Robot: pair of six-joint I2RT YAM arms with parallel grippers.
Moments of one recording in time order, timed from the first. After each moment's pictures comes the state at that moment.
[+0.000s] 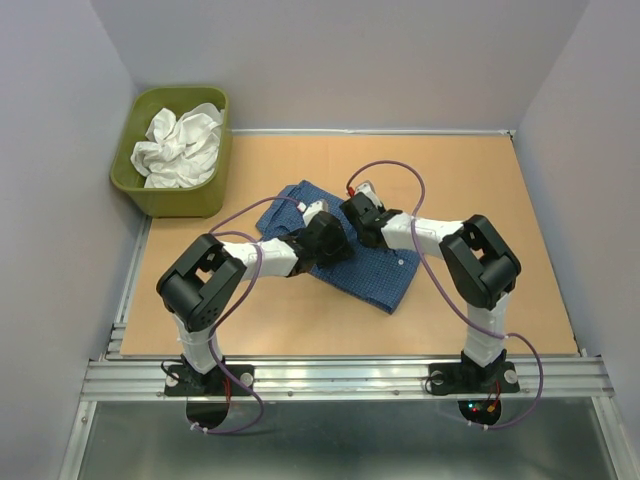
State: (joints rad) left arm -0.78 1.78 0.94 0.06 -0.12 -0.98; right arm 0.67 1.94 1.22 -0.34 0.77 0.04
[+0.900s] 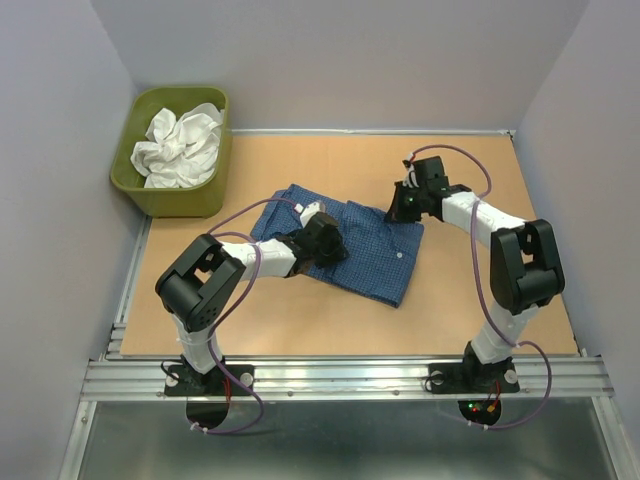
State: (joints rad) left arm -0.77 1.77 0.92 0.06 -0.12 -0.99; right arm 0.28 1.77 1.22 -0.32 -0.26 0.37
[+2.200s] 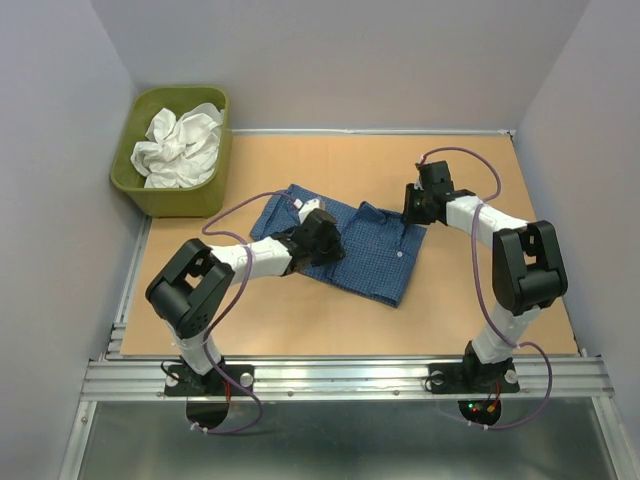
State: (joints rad) left arm -0.77 1.72 0.94 -0.02 -0.13 -0.91; right arm 0.23 1.76 1.15 -0.28 0.00 0.30
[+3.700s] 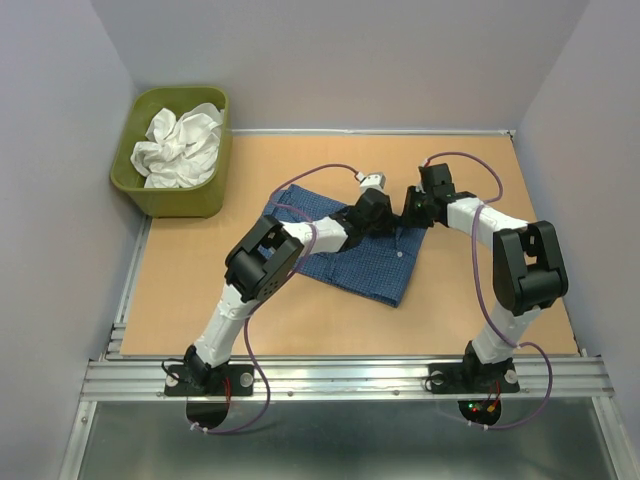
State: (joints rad) left arm -0.85 2.24 1.54 0.17 -0.13 -0.72; right arm 0.22 1.76 1.13 -0.28 -0.07 0.40
